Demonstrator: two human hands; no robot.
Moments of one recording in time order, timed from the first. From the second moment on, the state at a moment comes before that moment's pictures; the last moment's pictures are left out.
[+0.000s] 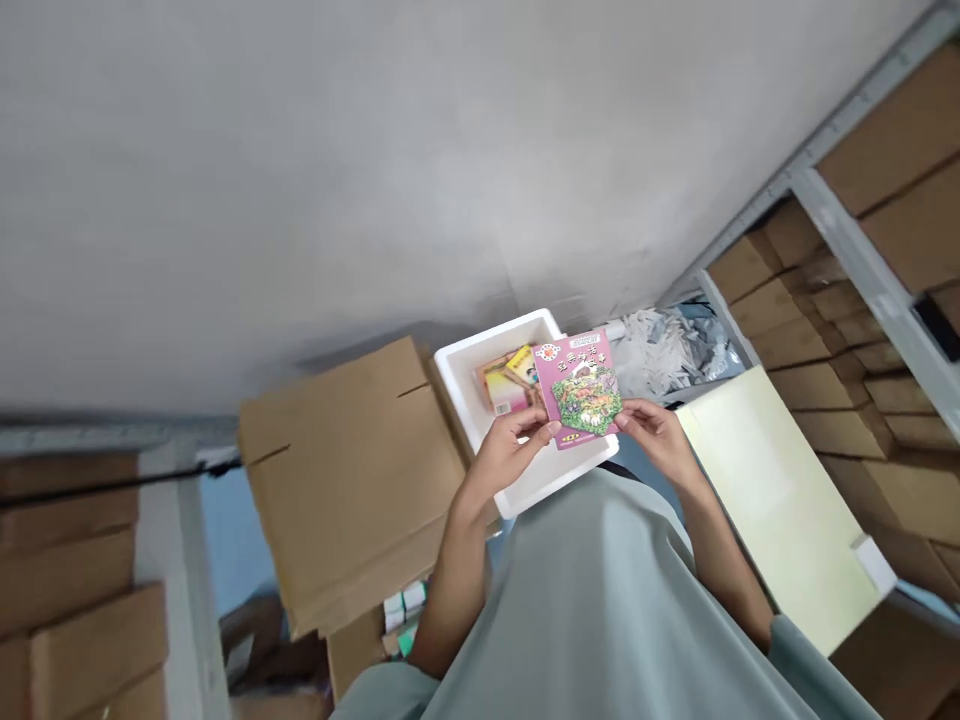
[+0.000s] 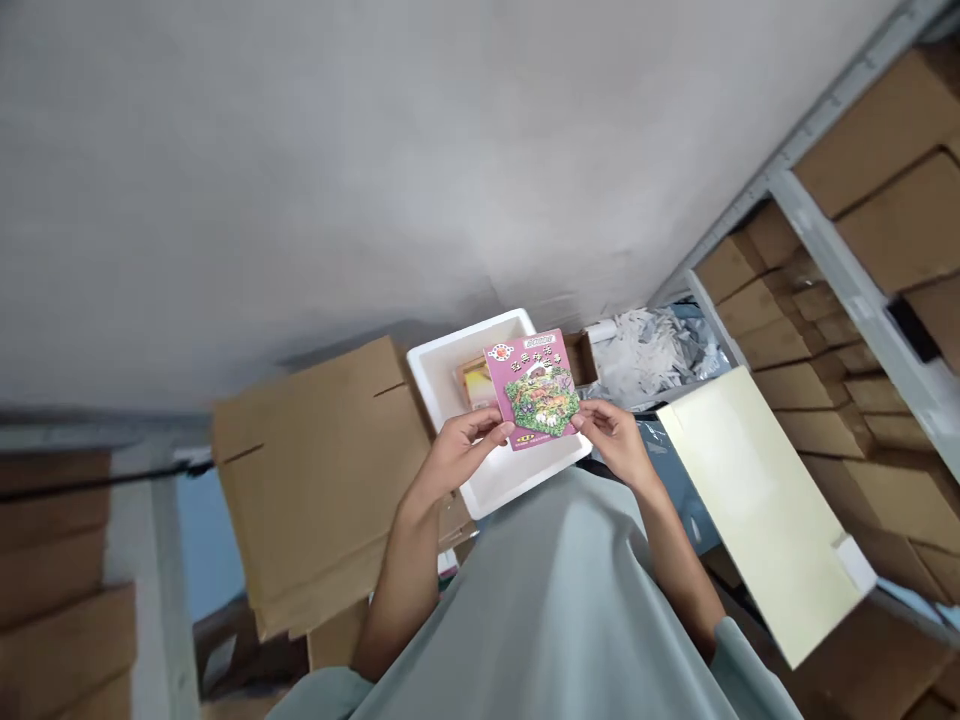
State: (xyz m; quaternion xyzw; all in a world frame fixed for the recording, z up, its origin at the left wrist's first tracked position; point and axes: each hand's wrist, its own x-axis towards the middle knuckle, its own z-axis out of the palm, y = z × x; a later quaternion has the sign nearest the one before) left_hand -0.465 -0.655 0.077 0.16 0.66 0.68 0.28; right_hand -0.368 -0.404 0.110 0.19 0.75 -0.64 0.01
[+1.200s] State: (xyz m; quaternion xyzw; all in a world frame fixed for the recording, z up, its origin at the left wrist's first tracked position) left_hand -0.133 -0.110 0.164 0.37 0.53 0.55 0.54; right_hand 0.077 -0.073 0.152 0.53 0.59 -0.44 -0.42
